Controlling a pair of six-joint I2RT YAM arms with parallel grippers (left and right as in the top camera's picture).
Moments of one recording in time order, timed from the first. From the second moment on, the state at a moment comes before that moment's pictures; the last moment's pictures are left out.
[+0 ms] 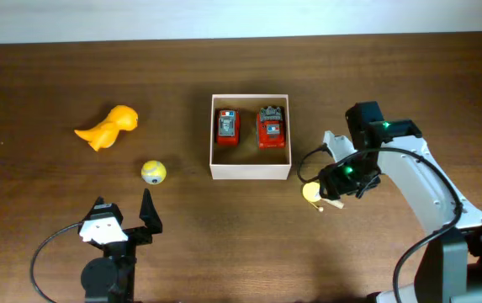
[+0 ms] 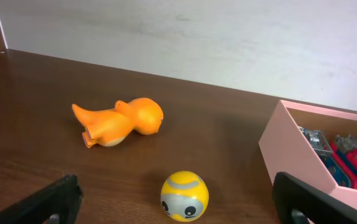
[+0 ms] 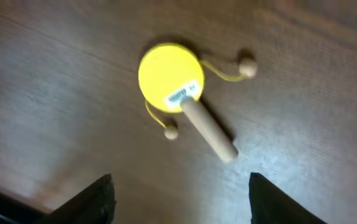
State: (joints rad) left arm -0.01 0.01 0.05 -0.15 -0.08 -0.18; right arm 0.10 1.64 1.16 -1.10 -0.21 -0.23
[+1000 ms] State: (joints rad) left arm -0.01 0.01 0.05 -0.15 -0.08 -0.18; right arm 0.10 1.64 0.90 -0.79 -0.12 -0.35
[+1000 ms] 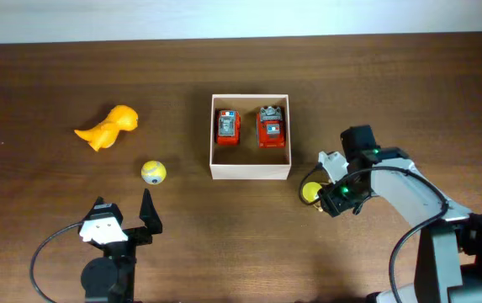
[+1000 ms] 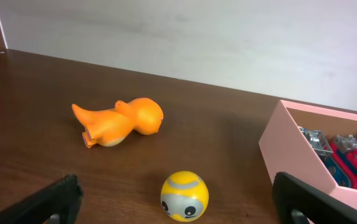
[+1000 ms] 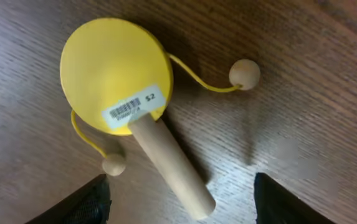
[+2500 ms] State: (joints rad) left arm -0.01 0.01 0.05 -0.15 -0.08 -0.18; right arm 0.10 1.62 0.81 -0.65 -0.17 0.03
